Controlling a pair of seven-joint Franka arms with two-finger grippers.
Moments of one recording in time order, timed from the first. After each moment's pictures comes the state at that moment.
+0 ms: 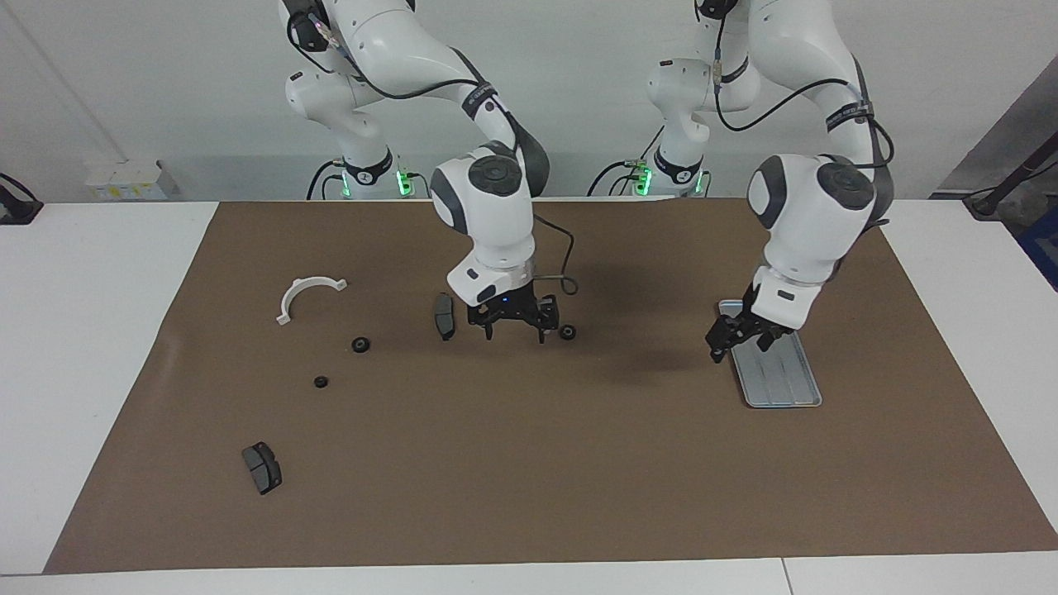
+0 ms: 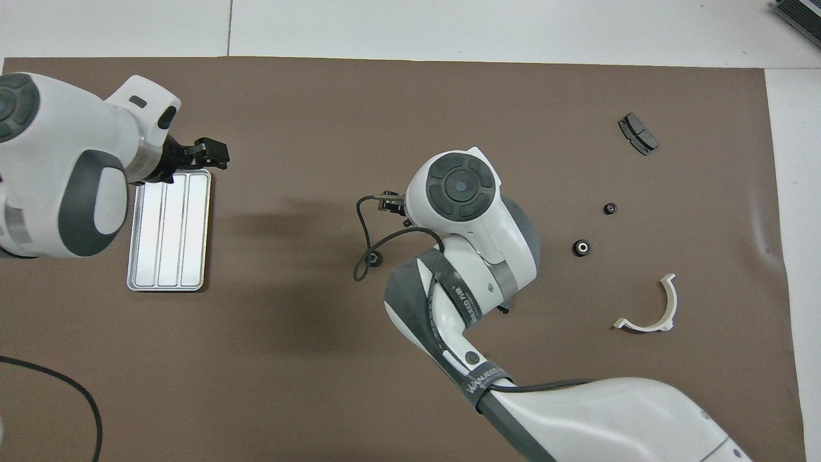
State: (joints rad) left arm -0.13 0.22 0.02 -1.78 -0.07 2.13 -0.25; right arm 0.56 0.46 0.02 -1.61 -0.03 2.21 0.76
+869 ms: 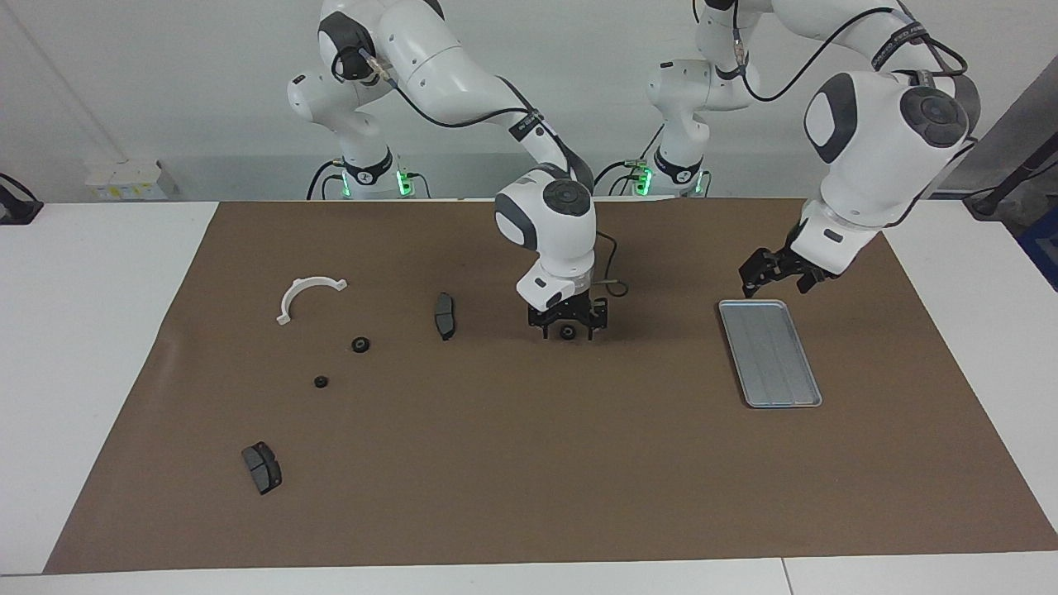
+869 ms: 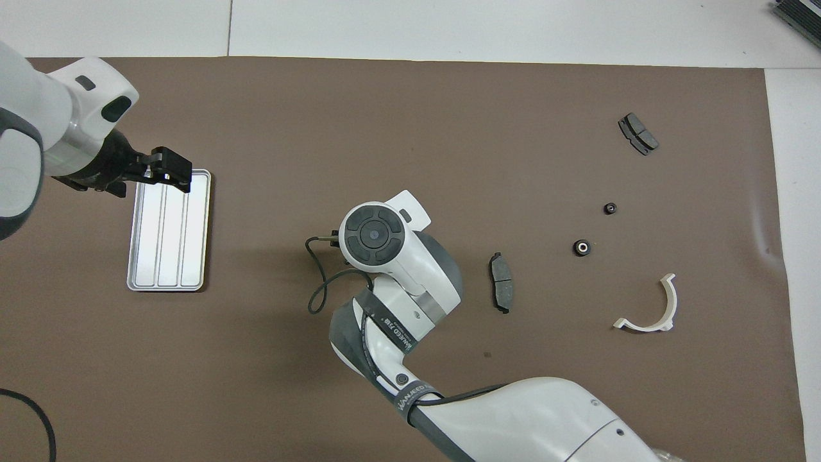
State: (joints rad) left arm -0.15 0.18 -0.01 -1.56 -0.02 1.66 -0.13; right arm 0.68 0.58 0.02 -1.59 -0.03 2.28 0.84
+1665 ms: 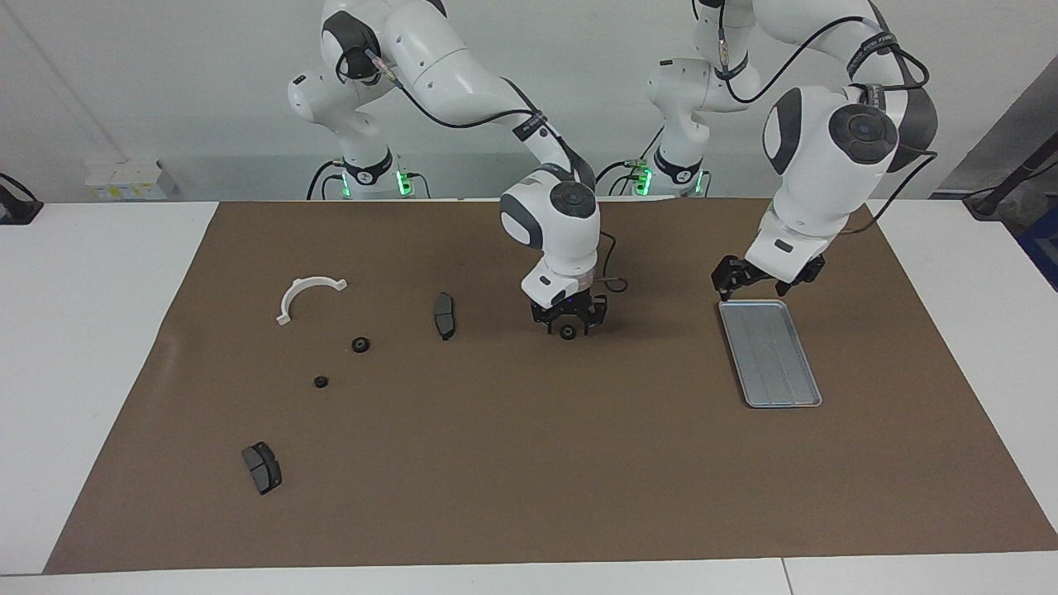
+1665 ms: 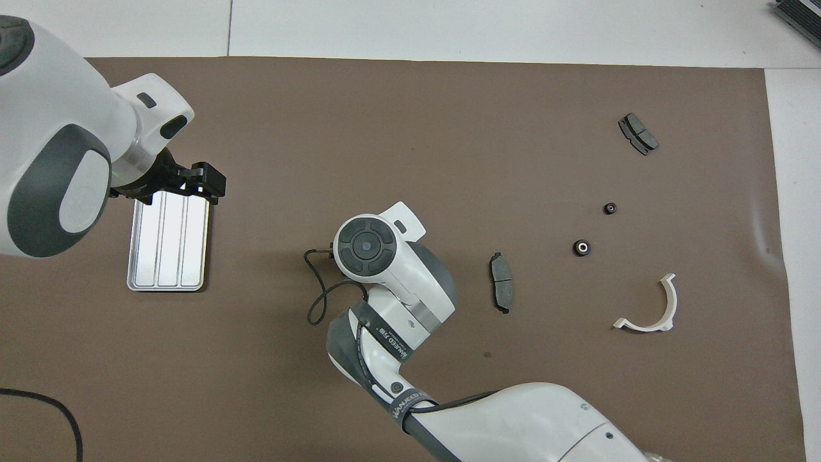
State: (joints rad) left arm -0.18 0.17 0.01 -1.63 0.04 1.72 -0.18; right arm 0.70 0.58 0.02 -1.62 -0.03 2.30 0.84
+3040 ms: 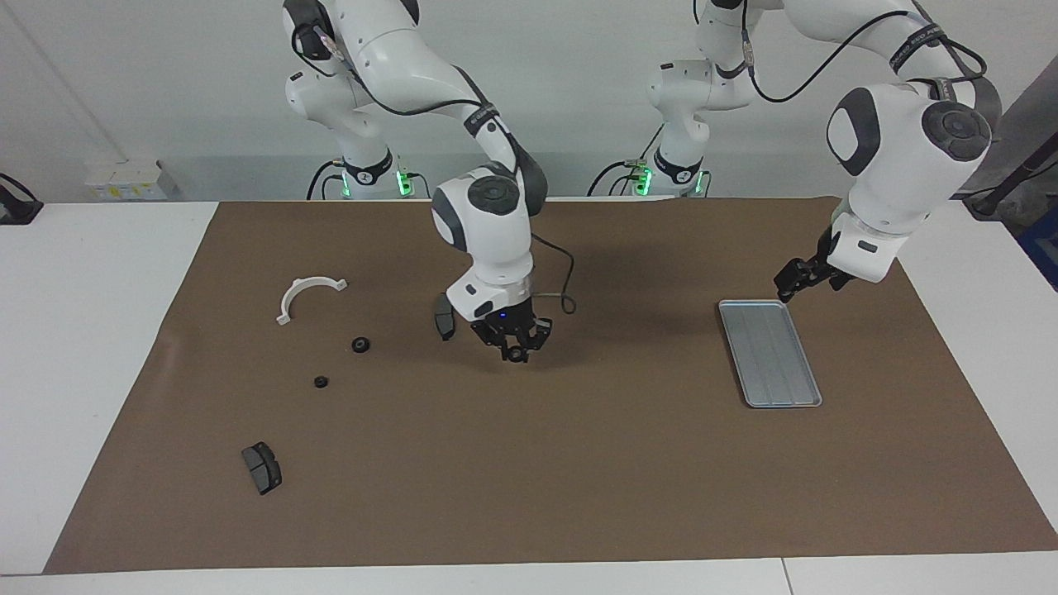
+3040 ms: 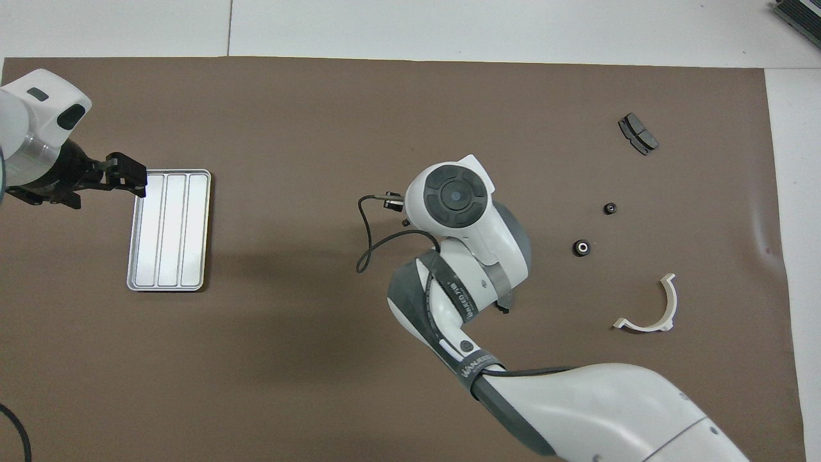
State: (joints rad) left arm -0.06 0.17 0.02 -1.63 0.04 1.72 -0.18; right arm 0.47 0.41 0.00 -1.66 -0.03 2.25 0.69
